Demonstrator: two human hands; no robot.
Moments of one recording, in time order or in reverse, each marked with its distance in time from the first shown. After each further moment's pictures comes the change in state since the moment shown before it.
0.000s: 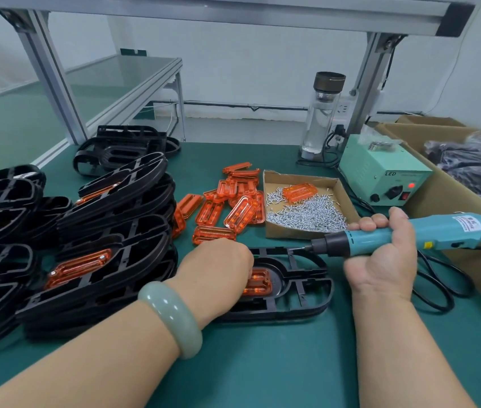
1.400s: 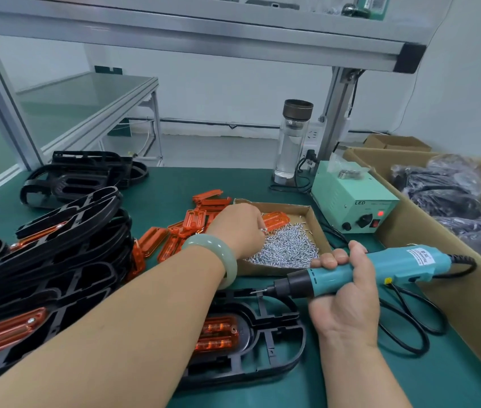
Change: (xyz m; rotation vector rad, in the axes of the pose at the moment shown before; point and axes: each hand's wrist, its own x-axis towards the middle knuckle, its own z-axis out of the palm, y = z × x) left_hand 0.146 0.026 -0.026 -0.358 0.192 0.025; right_hand 0.003 0.006 0.003 -0.030 -0.025 0.036
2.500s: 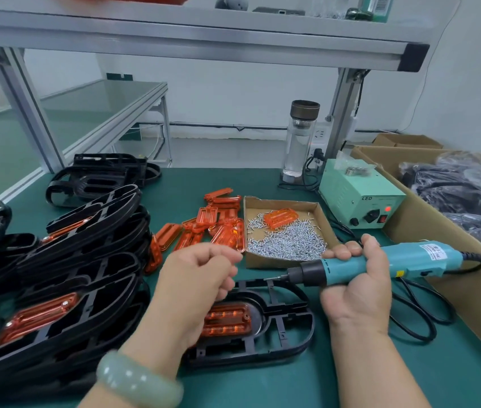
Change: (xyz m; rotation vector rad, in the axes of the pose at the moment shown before) left_hand -0.138 -0.012 -0.017 -1.121 0.285 -0.343; right_hand -0.005 -0.006 0.002 0.076 0.020 0.019
